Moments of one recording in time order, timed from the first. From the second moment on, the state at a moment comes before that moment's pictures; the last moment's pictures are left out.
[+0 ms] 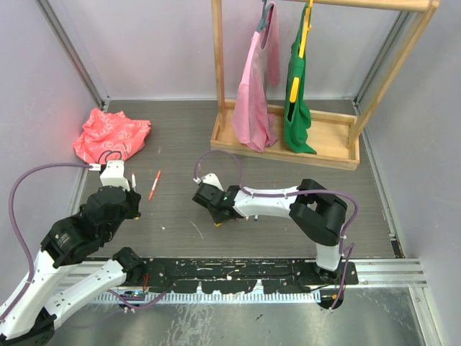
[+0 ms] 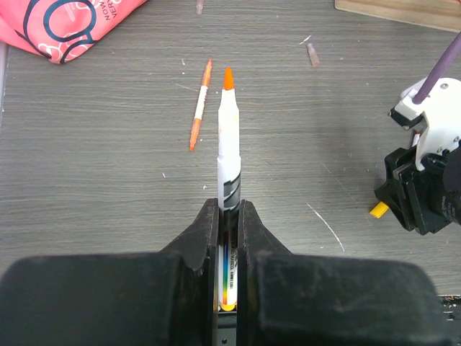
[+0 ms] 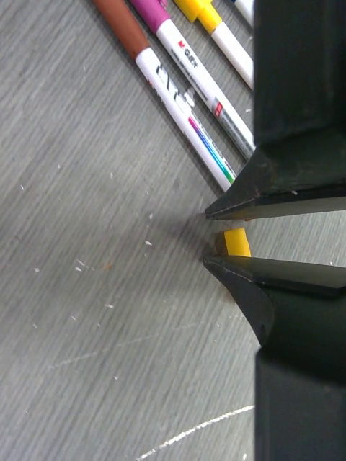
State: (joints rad) left arm -0.73 0.55 0.98 -1.05 -0.56 -0.45; right arm 1.11 1.86 1.19 -0.47 0.33 0.51
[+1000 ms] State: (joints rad) left arm -0.73 0.55 0.98 -1.05 -0.56 -0.45; right arm 1.19 1.78 1.10 -0.55 0.31 0.60
